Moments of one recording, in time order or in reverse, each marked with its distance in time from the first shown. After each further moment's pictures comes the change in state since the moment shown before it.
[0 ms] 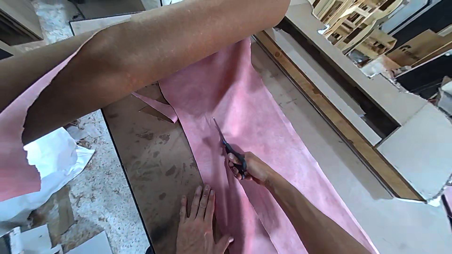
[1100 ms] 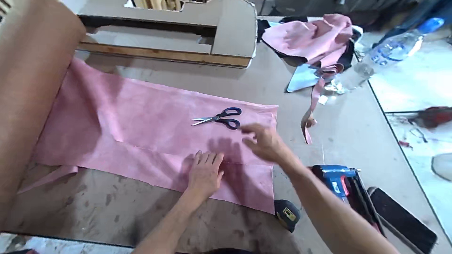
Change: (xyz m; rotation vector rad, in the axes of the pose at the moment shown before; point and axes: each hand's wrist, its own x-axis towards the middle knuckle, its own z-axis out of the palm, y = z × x) left_hand -0.032 0.179 -0.030 0.080 -0.457 0.954; right_hand -0.331 0.231 0.030 -0.433 1.116 -0.213
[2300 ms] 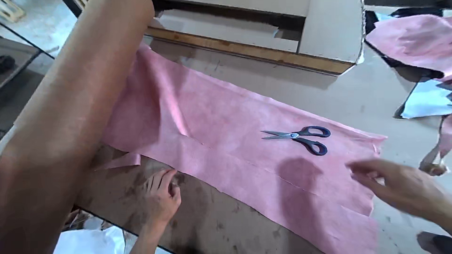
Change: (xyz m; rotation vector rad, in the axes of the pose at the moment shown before) left_hand -0.150 -0.276 -0.042 0.104 0.578 -0.486; right_hand 0.017 0.055 -0.011 -0.332 -0.173 0.035
